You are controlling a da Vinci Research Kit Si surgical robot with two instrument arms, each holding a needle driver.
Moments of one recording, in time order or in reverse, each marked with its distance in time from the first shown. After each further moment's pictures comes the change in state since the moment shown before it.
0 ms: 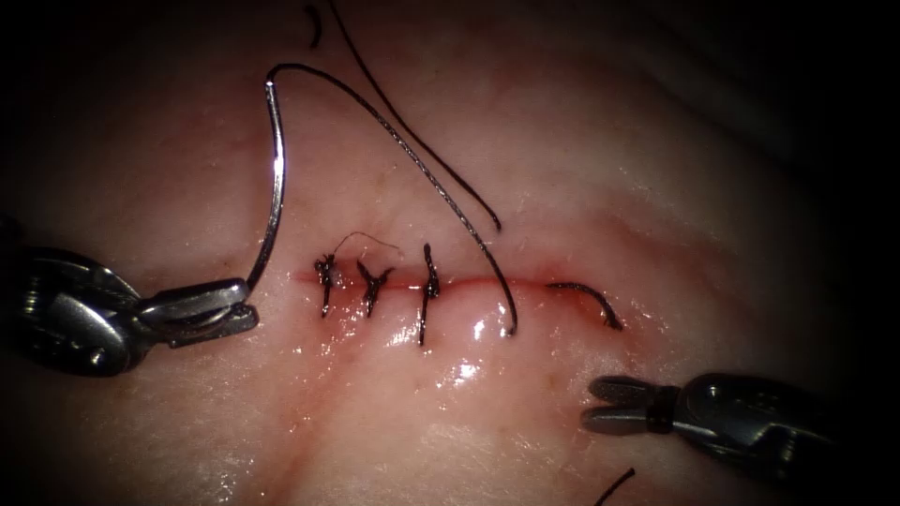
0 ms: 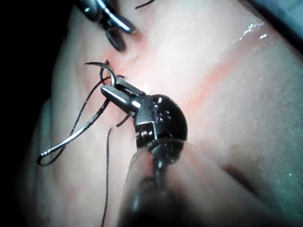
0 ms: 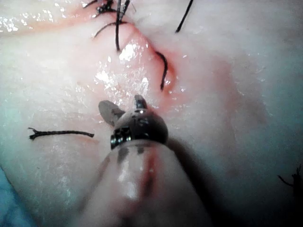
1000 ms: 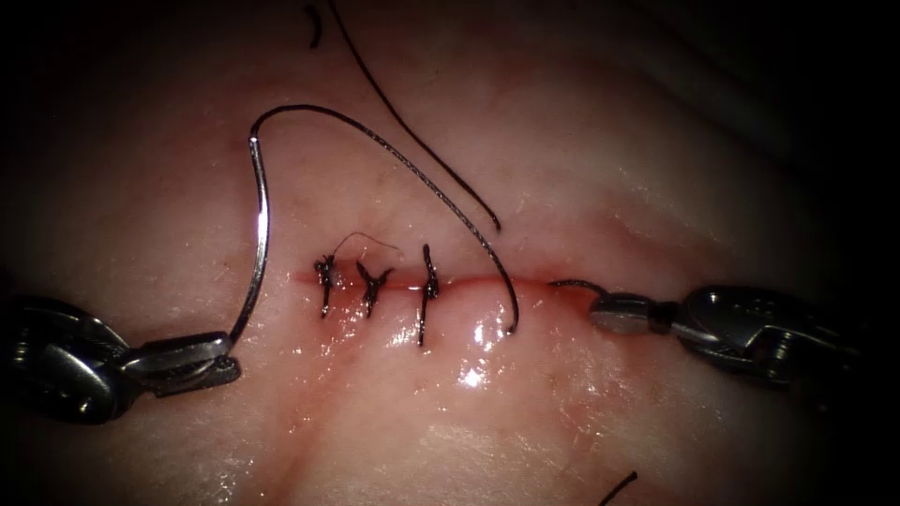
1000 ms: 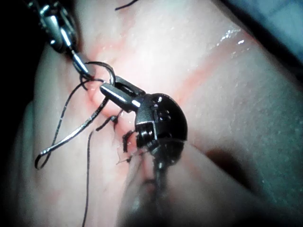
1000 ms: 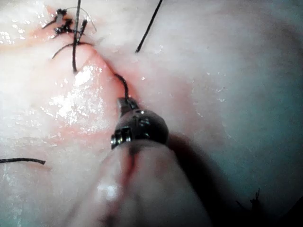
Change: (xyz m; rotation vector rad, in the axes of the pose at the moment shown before) right arm 0.002 0.005 0.002 -0.090 -0.016 0.038; left arm 0.000 0.002 -0.002 0.006 0.000 -0.033
